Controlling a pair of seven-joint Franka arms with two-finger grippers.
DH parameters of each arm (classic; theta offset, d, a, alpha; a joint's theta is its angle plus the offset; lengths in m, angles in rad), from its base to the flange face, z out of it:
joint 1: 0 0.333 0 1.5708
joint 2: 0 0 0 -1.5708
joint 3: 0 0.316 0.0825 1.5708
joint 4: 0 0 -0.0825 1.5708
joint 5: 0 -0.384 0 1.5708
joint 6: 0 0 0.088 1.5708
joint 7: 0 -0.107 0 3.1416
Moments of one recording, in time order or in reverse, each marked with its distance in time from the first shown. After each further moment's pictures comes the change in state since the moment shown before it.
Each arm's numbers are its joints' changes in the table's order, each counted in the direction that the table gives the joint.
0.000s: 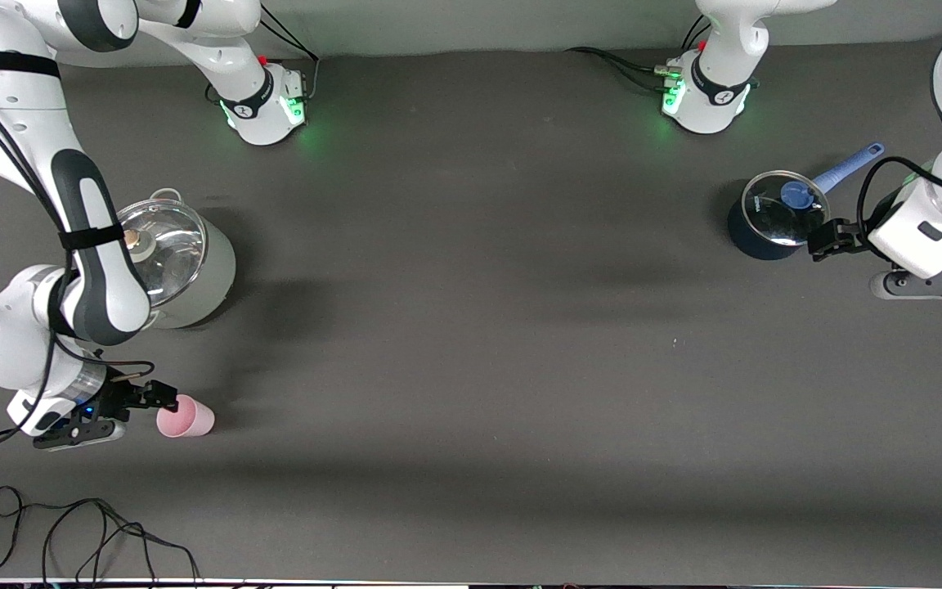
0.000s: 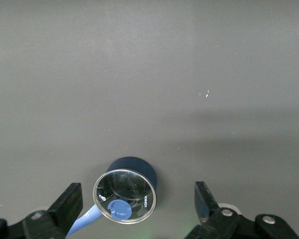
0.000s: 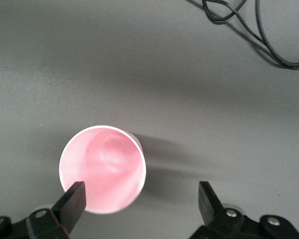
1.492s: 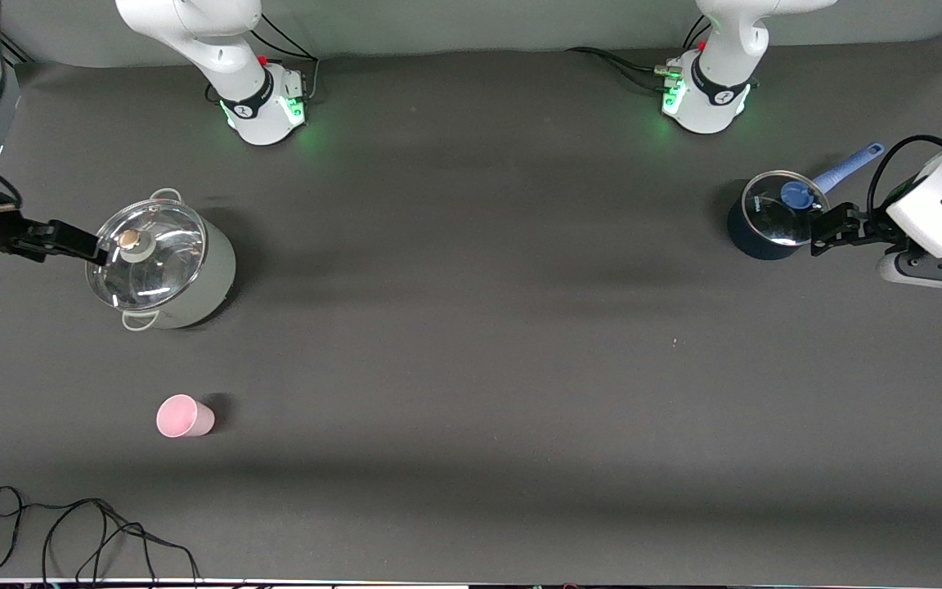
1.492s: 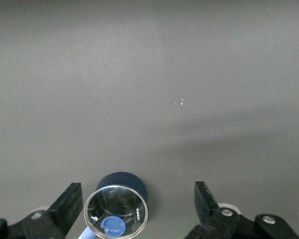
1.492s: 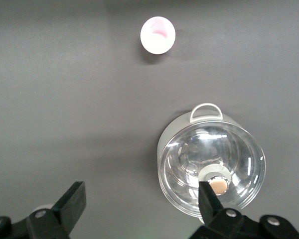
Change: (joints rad) left arm -0.003 0.031 0.030 -0.006 0.108 -0.049 -0.143; right arm 0.085 0.577 0.005 -0.015 0.076 0.760 -0.418
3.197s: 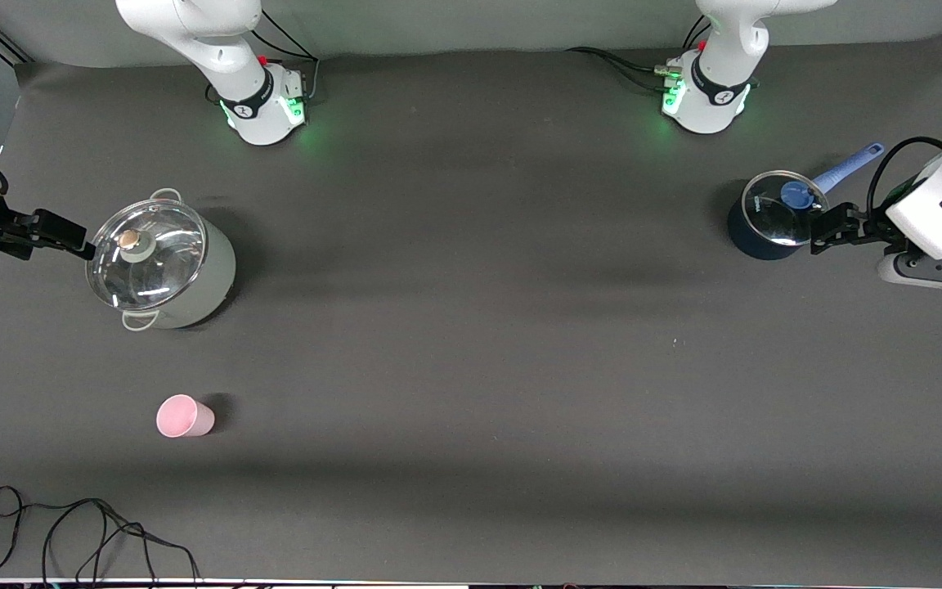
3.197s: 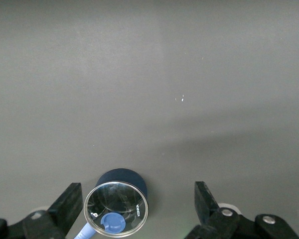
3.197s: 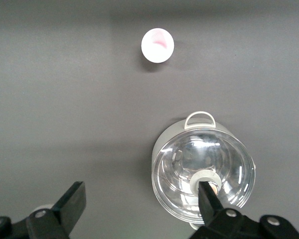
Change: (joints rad) left arm 0.001 -0.003 0.003 -0.002 0.000 0.012 0.000; right arm -0.041 0.019 0.022 0.015 0.002 -0.010 0.064
